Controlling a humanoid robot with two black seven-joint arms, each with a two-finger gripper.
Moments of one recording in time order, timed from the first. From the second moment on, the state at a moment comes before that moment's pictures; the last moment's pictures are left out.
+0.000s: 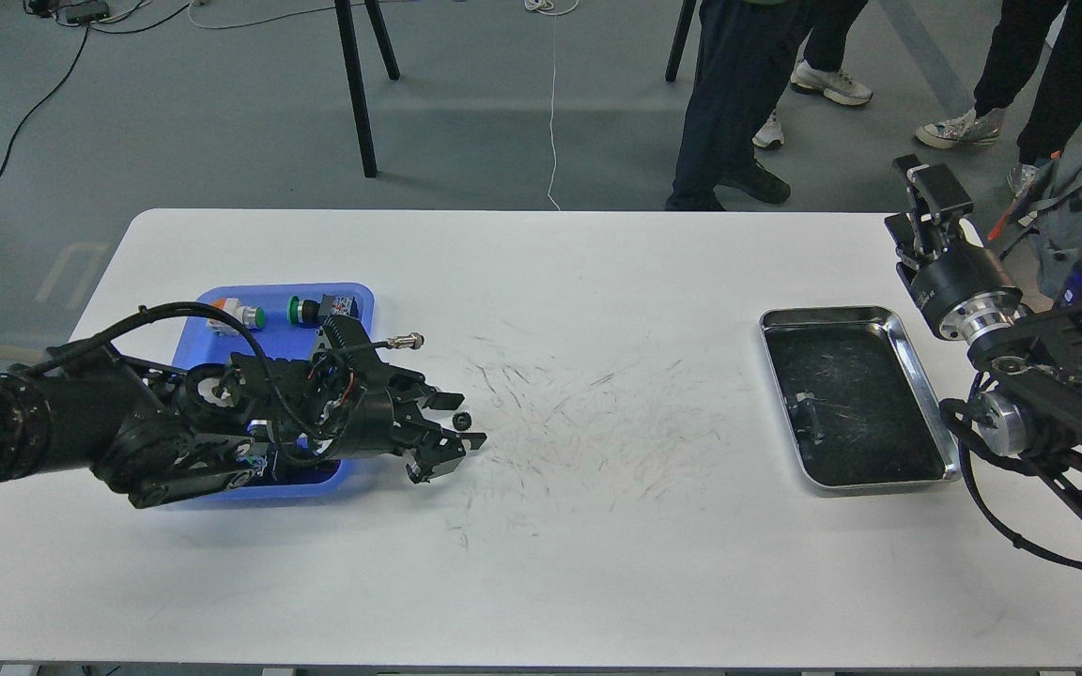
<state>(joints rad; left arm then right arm) -1.15 0.30 0.64 -0.91 1.45 0.31 -0.43 0.69 -0.53 0.47 0.86 -0.50 -0.18 0.49</state>
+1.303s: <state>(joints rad) -1.10 0.27 0.63 -0.79 1.44 0.31 -0.48 0.68 -0.53 0.47 0.86 -0.50 -0.18 0.49</state>
